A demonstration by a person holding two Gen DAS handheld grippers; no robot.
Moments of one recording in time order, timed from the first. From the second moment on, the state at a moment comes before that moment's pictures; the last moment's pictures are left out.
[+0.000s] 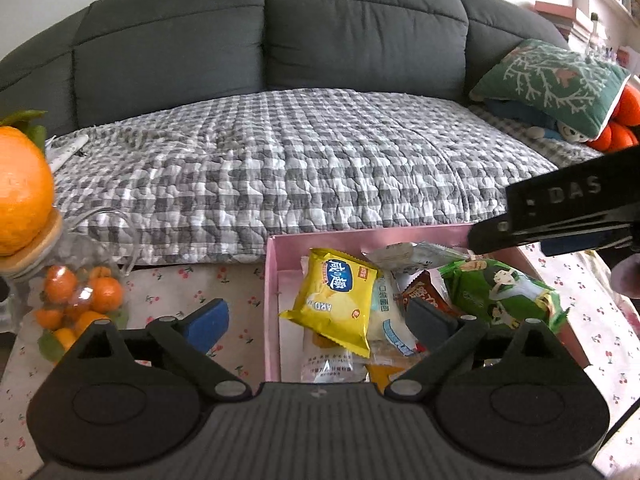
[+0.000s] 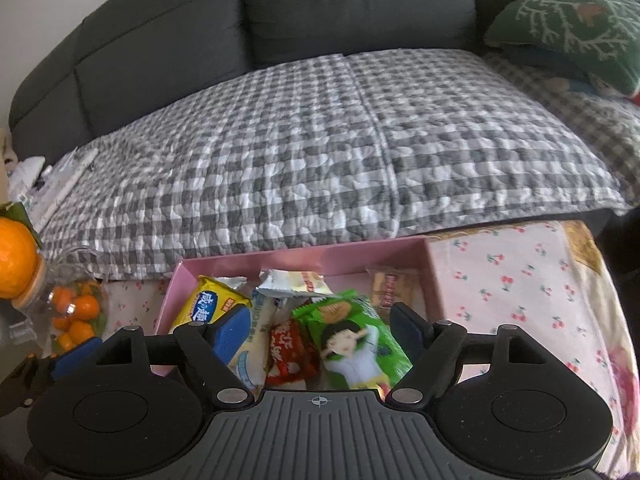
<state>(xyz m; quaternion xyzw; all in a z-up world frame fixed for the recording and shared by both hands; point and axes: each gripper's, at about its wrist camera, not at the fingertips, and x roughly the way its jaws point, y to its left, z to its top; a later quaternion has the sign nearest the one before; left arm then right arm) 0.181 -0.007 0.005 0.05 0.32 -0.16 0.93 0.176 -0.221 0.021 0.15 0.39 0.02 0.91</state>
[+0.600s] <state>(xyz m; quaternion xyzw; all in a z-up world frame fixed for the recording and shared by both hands) 0.119 0.014 0.013 0.05 0.34 -0.15 0.93 0.079 -0.248 0.017 0.17 0.38 0.03 0.91</state>
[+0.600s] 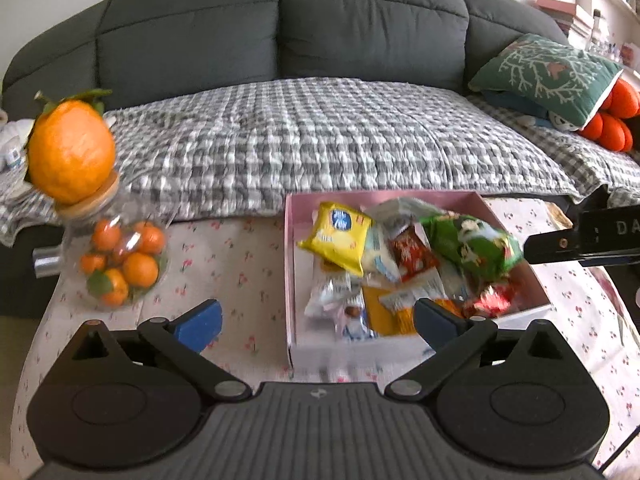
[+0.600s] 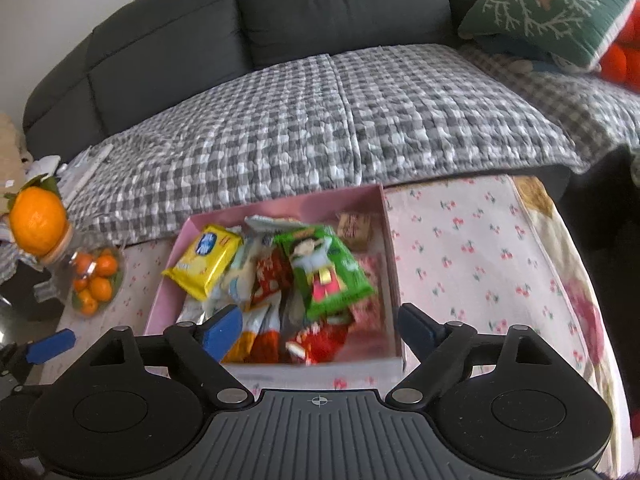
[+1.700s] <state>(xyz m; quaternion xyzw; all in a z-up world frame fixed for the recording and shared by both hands) 0.035 0.010 0.007 0.08 0.38 -0.10 0.92 -0.023 -0.206 0.001 0.09 0.38 0.01 0.92</state>
